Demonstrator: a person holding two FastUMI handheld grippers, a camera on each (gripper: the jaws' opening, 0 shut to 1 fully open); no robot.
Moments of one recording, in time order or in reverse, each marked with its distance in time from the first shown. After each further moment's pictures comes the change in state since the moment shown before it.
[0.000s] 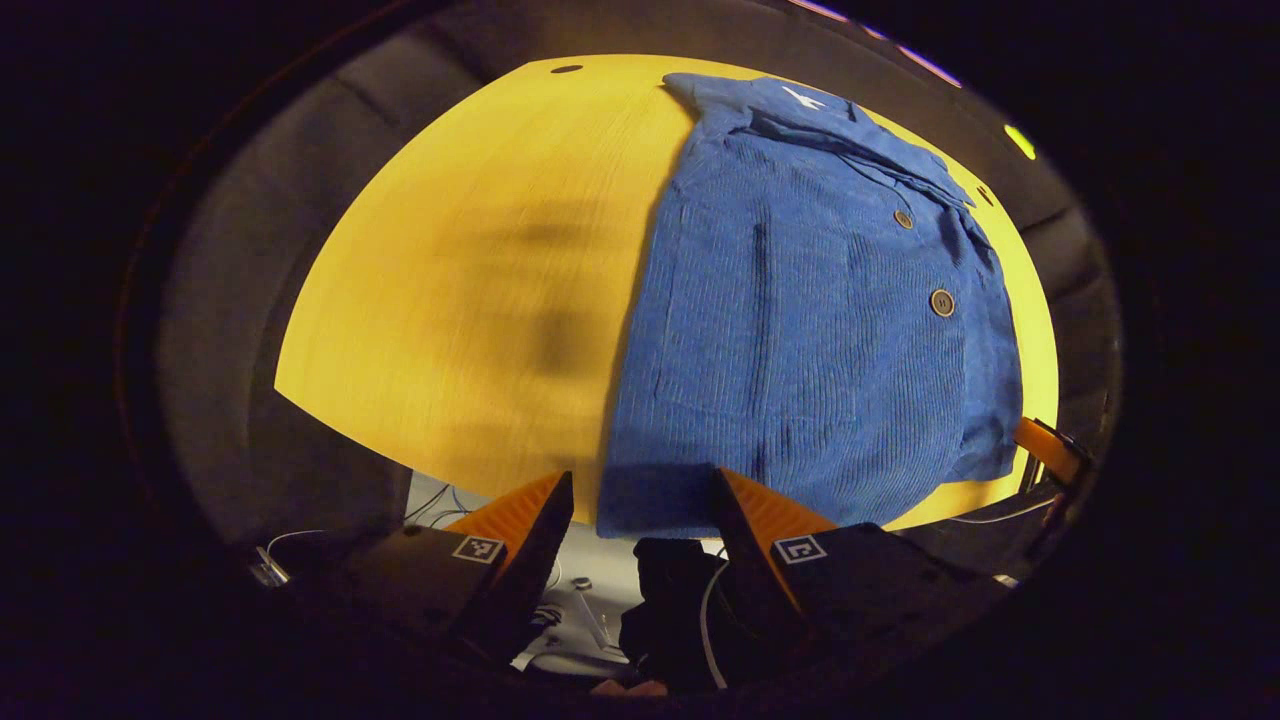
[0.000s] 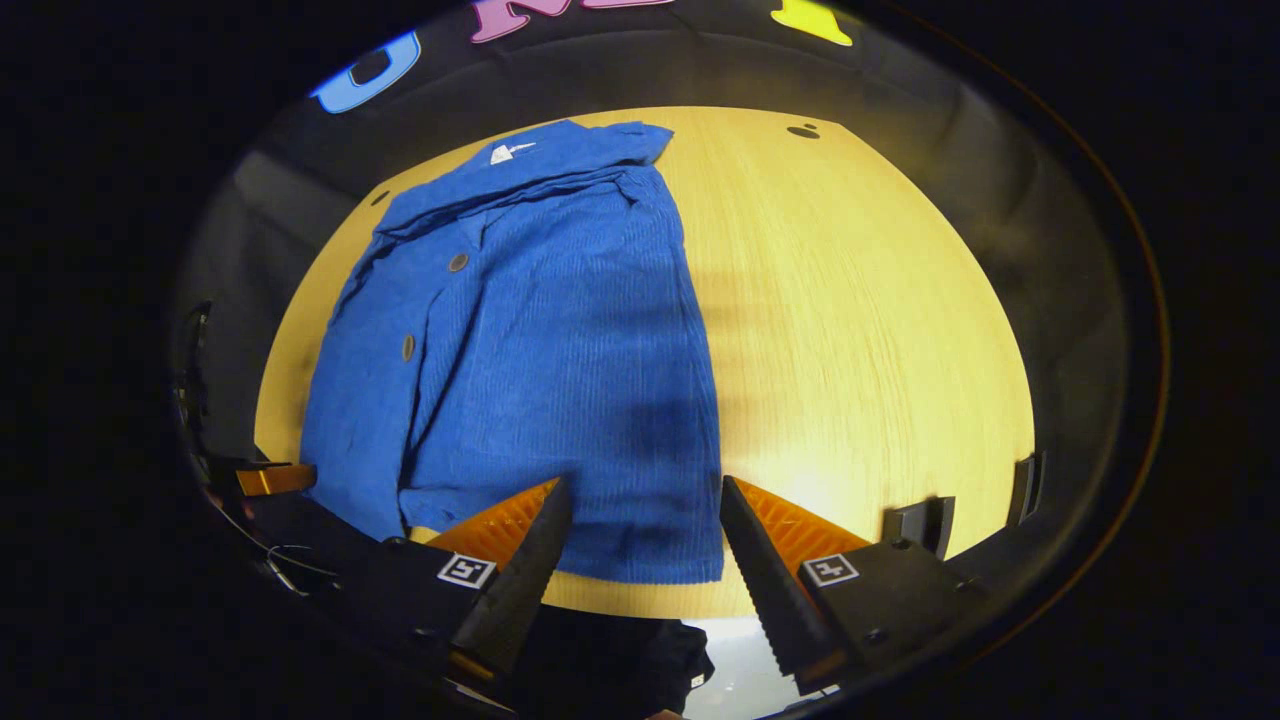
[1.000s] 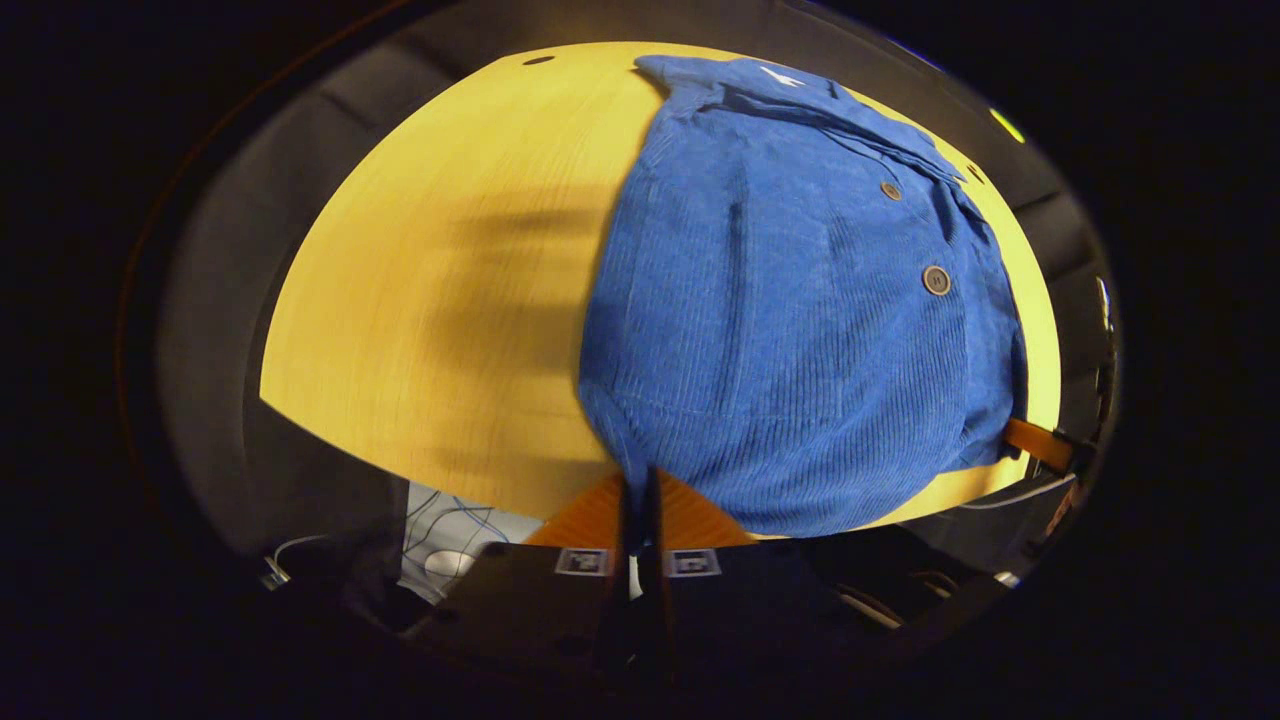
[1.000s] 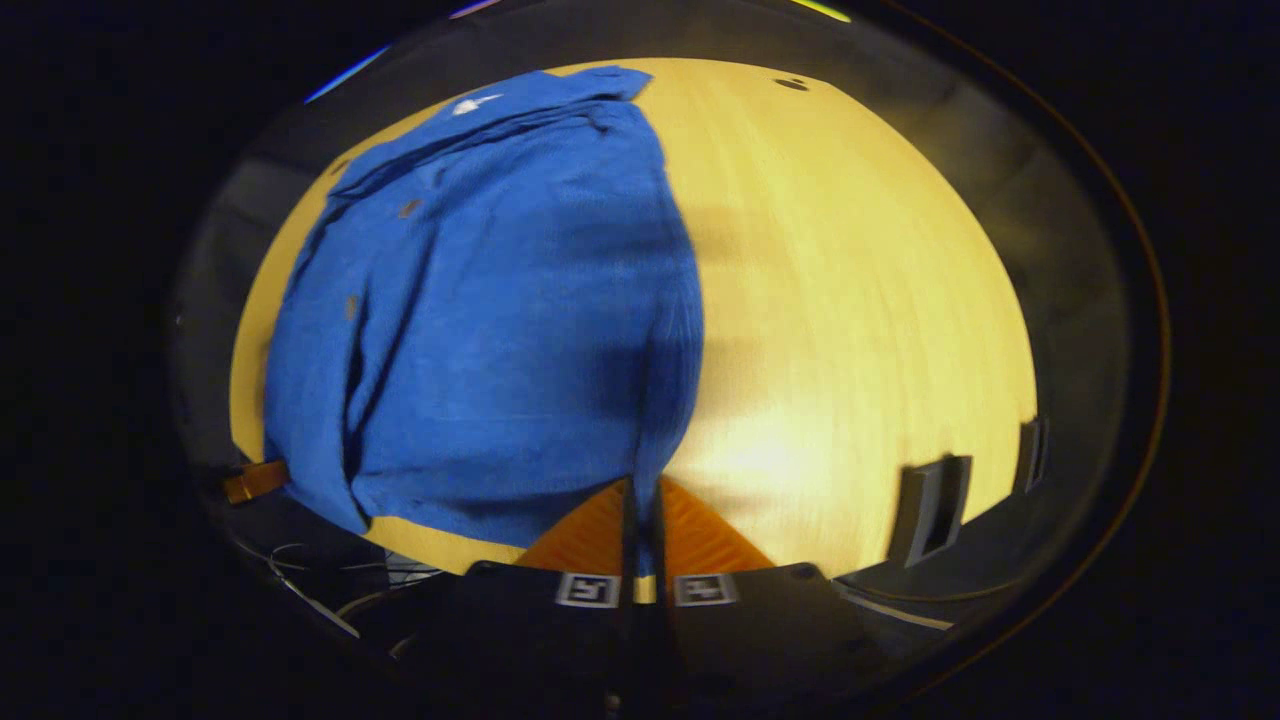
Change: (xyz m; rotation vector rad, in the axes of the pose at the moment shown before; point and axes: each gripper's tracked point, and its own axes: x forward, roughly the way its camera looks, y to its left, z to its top) left arm 0.012 -0.013 -0.006 0.067 0.011 -0.025; right arm 0.015 0.009 -0.028 0.008 0.150 -0.057
